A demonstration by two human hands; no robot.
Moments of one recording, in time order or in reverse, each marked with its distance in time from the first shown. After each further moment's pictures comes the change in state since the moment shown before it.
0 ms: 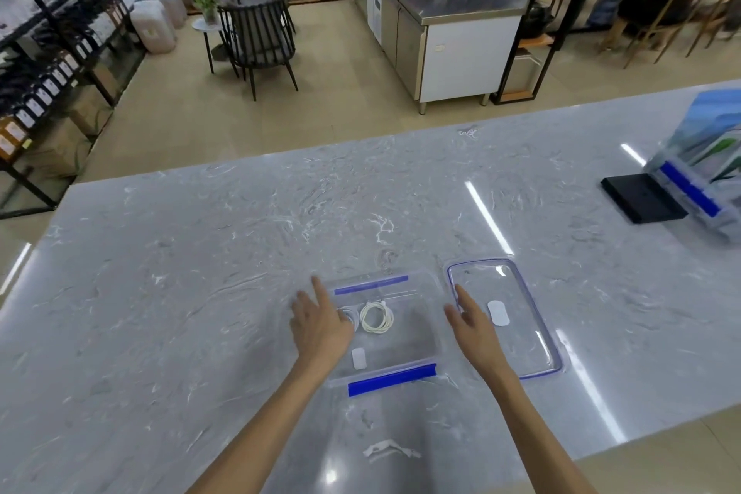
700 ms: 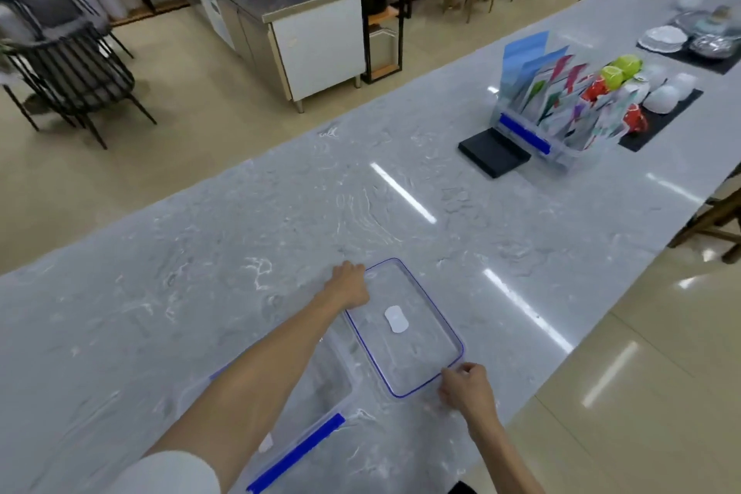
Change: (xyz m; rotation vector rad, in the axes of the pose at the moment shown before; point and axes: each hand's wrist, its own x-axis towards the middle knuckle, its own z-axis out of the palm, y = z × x) left_hand 0.075 0.254 0.091 0.453 -0.427 0.595; right_hand -0.044 0.094 -0.085 0.434 0.397 0.742
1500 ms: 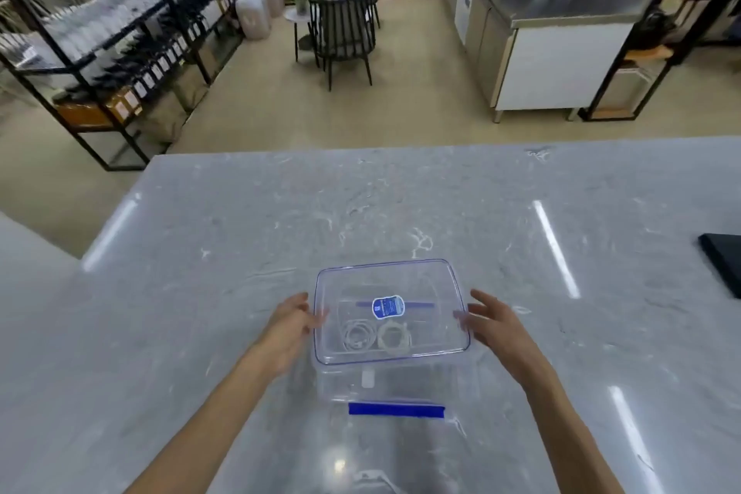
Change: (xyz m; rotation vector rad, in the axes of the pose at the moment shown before) left_hand -0.248 -0.217 0.051 -1.721 0.598 -0.520; right_hand -0.047 -0.134 0.130 -0.411 -0.731 -0.508
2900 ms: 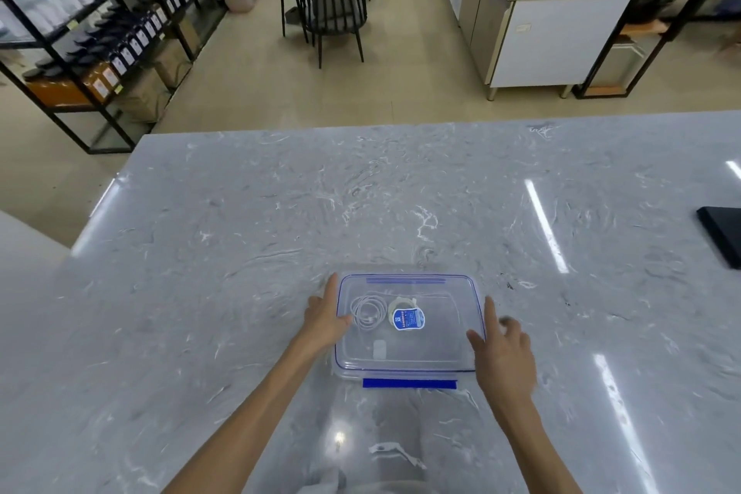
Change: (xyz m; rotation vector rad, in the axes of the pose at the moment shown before) left_hand 0.032 -0.046 0.014 0.892 -0.018 0.077; right_hand -0.046 0.056 0.052 -0.918 0.410 -0.042
